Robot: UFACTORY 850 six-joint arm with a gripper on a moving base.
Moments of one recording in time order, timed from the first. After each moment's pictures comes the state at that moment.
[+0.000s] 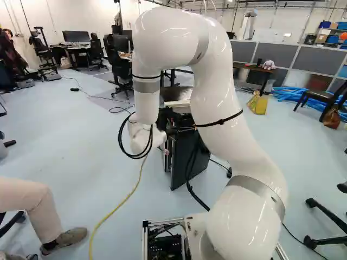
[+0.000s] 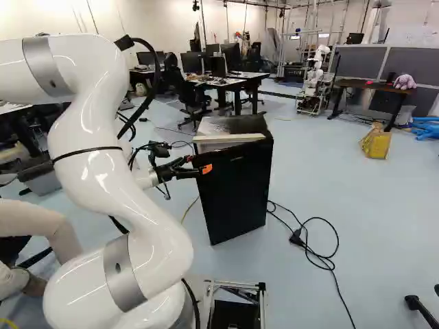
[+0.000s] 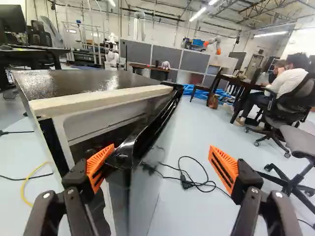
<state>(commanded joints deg) 37.2 -36.1 -39.0 86.6 83.0 -11.4</state>
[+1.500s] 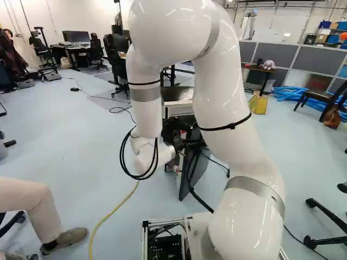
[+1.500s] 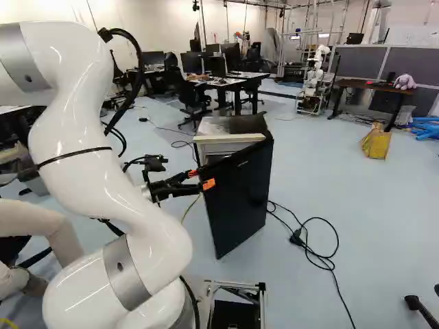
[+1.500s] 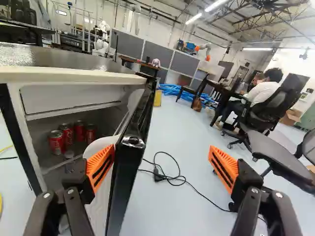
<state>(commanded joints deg) 43.9 -31.5 -26.1 96.0 83.3 -11.4</state>
